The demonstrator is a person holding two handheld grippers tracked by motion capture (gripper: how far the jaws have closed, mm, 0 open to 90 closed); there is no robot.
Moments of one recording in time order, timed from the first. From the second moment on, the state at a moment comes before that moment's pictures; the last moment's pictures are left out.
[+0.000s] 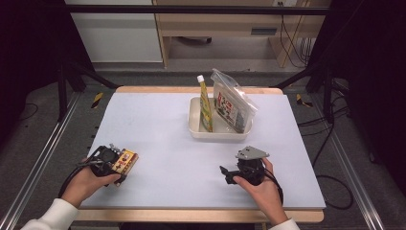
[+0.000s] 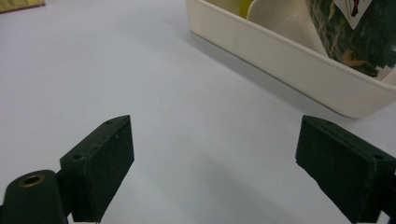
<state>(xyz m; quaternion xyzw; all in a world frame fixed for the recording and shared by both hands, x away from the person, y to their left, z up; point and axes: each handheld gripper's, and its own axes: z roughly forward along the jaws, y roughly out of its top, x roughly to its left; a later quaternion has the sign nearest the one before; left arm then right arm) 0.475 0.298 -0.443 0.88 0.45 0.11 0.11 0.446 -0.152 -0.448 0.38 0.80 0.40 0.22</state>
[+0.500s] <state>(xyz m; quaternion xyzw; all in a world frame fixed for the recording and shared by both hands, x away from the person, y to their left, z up) 0.465 0.265 -0.421 0.88 0.37 0.22 0.22 0.446 -0.138 -0.445 0.38 0.80 0.42 0.21</state>
